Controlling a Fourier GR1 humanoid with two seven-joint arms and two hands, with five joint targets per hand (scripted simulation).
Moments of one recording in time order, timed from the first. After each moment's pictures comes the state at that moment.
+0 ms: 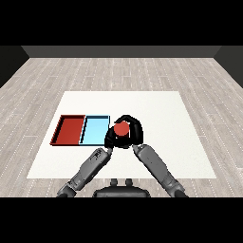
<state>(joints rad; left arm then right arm) -0.41 0.01 -0.56 -1.33 0.35 0.51 -0.23 -0.47 -0.01 0.48 -1.59 -0.10 -0.55 -0.16</state>
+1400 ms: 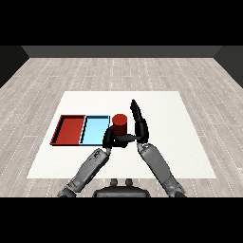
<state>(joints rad) -0.37 0.00 -0.52 -1.35 0.26 0.51 -0.21 -0.44 0.00 0.40 -1.66 0.02 -0.51 -0.03</state>
